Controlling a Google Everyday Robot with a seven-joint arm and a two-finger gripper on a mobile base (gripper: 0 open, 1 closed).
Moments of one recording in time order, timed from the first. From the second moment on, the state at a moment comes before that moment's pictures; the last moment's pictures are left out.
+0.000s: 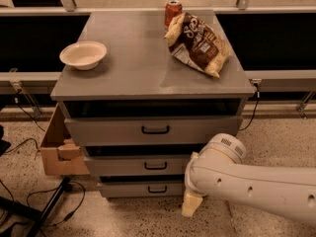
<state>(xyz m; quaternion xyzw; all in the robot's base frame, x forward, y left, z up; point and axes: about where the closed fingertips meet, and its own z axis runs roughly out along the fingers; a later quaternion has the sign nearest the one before) 0.448 -0.121 0.596 -0.60 0.78 -0.07 0.15</state>
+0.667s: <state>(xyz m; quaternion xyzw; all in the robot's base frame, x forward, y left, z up) 0.491 -0.106 0.525 -0.64 0.75 -0.09 0.14</state>
